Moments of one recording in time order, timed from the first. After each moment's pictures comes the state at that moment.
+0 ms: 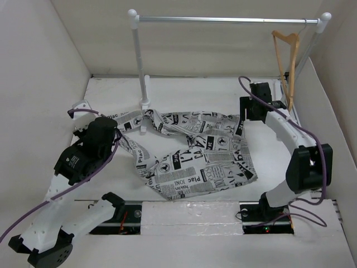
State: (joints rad) left arm -0.54 0.81 1.24 -1.12 -0.93 -0.66; right arm 0.16 1.57 1.25 -0.56 0.22 0.09
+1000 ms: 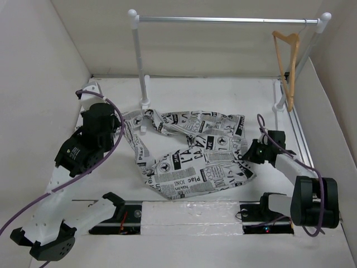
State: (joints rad) left arm -0.54 0.90 1.35 -0.90 -0.75 -0.47; right arm -0.09 1.22 0.46 -0.22 -0.39 0.27
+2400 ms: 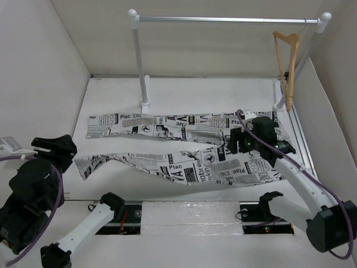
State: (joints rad) left arm -0.51 0.56 1.53 -1.28 -0.87 -0.90; right arm 0.28 0.97 0.74 -0.48 -0.20 0.11
